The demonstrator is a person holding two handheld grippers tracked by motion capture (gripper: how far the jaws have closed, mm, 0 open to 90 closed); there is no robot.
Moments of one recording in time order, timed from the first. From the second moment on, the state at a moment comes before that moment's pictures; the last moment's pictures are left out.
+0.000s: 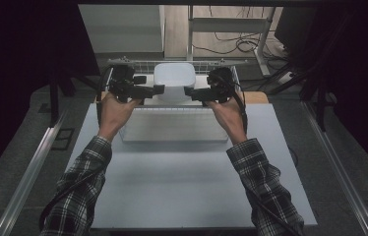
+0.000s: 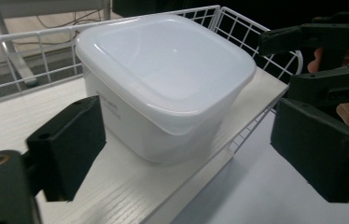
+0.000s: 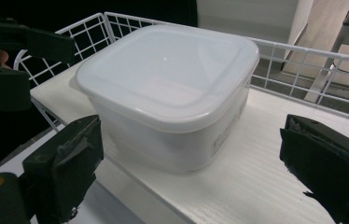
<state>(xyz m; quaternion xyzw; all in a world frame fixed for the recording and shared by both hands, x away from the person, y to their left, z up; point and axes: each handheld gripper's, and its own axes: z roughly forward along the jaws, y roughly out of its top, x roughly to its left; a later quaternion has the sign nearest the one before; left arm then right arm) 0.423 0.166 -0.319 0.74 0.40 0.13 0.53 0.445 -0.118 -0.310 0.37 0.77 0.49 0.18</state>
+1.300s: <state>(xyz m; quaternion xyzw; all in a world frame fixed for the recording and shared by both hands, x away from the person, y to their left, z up) 0.369 0.169 -0.365 0.78 0.33 0.13 0.51 0.400 -0.125 -0.334 0.30 0.81 0.48 0.17</state>
